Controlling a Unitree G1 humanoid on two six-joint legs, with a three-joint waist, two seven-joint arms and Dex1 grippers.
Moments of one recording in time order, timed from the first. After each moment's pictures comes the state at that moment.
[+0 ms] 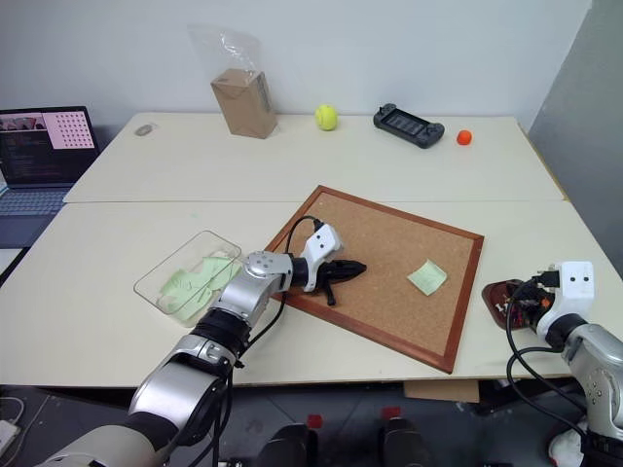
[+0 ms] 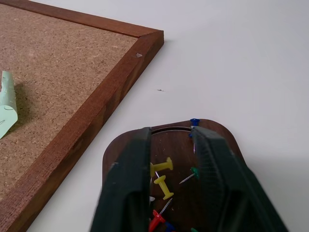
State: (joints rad) left arm -0.77 0.21 -0.24 0.69 -0.03 0.10 -0.95; right arm -0.01 -0.57 -0.46 -0.23 0.45 0.75 0.41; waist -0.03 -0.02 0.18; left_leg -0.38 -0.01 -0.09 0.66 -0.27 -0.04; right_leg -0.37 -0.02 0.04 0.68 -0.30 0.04
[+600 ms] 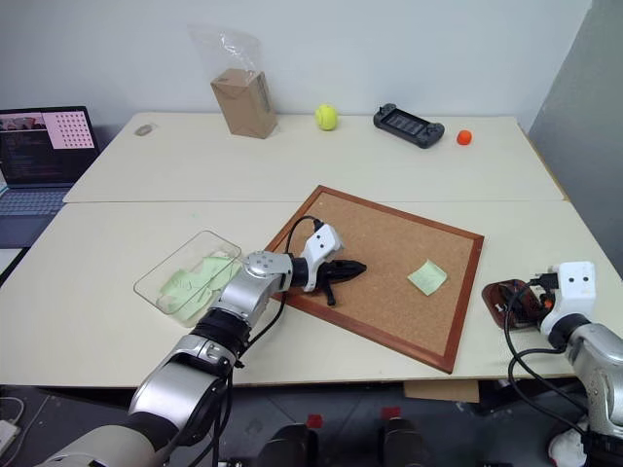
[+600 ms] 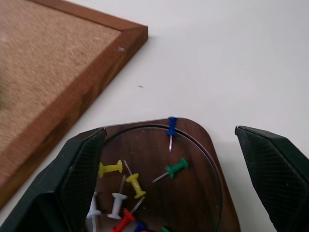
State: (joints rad) left arm -0.77 0.21 -0.24 0.69 -0.03 0.10 -0.95; right arm -0.01 -0.60 -0.41 -0.17 0.36 0.66 0.41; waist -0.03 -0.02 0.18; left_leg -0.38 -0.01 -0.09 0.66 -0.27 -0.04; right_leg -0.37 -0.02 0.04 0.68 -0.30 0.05
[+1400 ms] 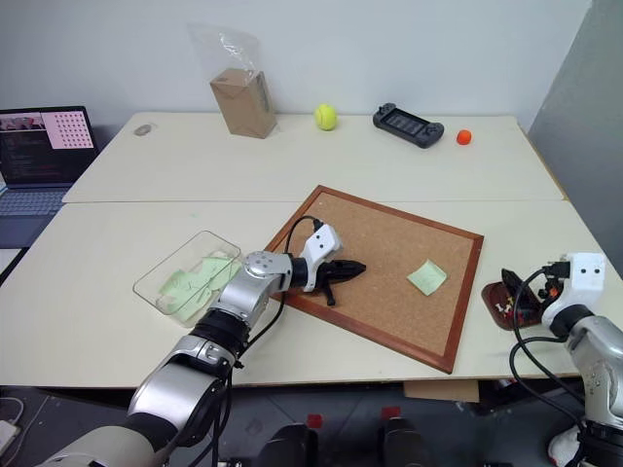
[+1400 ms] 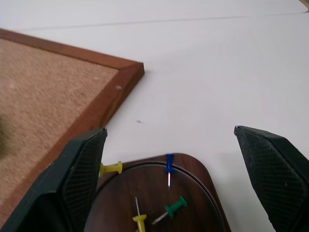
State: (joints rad) left arm -0.77 0.21 -0.24 0.68 -0.03 0.11 -0.95; right arm -0.07 -0.56 -0.48 -0.13 0.45 0.64 0.41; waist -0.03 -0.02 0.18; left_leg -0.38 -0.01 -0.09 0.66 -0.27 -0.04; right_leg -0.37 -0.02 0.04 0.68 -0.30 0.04
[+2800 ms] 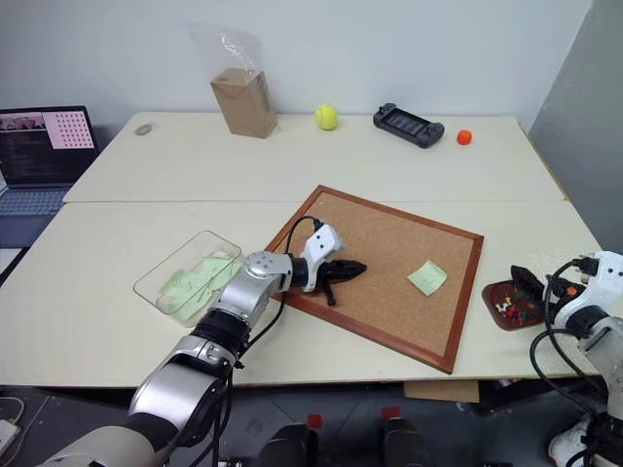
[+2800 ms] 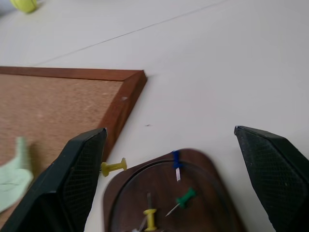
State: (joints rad) left arm -0.77 0.21 -0.24 0.68 -0.03 0.10 -0.95; right arm -0.13 -0.56 -0.66 -0.13 0.72 0.93 0.34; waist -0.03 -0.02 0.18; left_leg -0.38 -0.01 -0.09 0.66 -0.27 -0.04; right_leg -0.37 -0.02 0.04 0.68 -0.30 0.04
